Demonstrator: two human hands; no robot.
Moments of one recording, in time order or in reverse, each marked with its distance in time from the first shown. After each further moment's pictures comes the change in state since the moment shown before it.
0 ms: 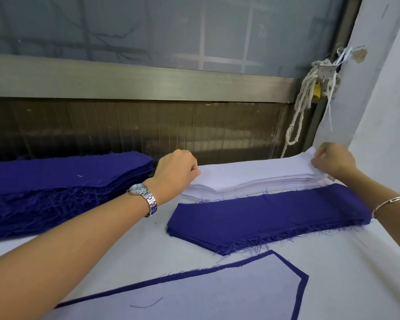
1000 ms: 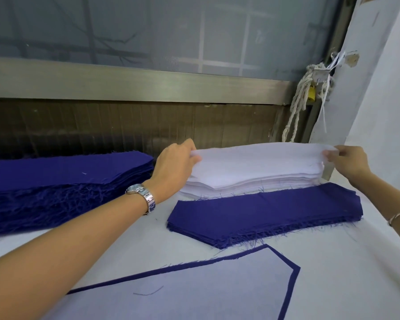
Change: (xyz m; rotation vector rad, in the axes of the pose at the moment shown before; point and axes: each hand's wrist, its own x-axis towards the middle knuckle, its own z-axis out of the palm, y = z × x) left_hand -0.008 0.001 -0.008 -0.190 0.219 0.007; right_hand -0.007 0.035 -0.018 0.462 0.087 0.061
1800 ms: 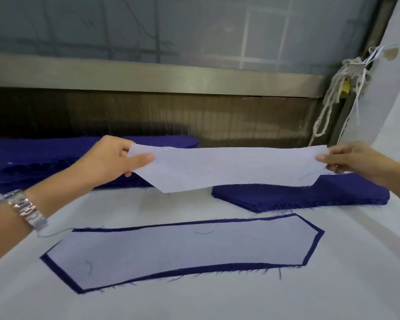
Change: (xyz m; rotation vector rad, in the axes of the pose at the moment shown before) left_hand -0.131 -0.070 -0.191 -0.229 -0.176 -0.425; right_hand -0.114 -0.089 -0.017 0.168 -0.673 -0.074
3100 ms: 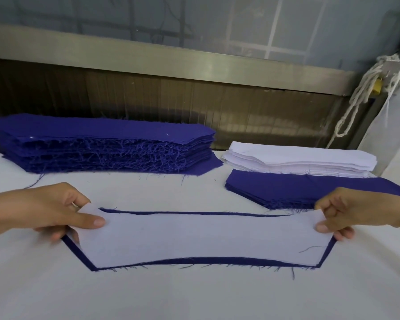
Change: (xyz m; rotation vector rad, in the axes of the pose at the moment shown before) left_hand -0.079 -0.082 -0.049 0.104 -0.662 -0.515; right_hand -0.052 -0.006 0.056 -0.394 -0.764 0.052
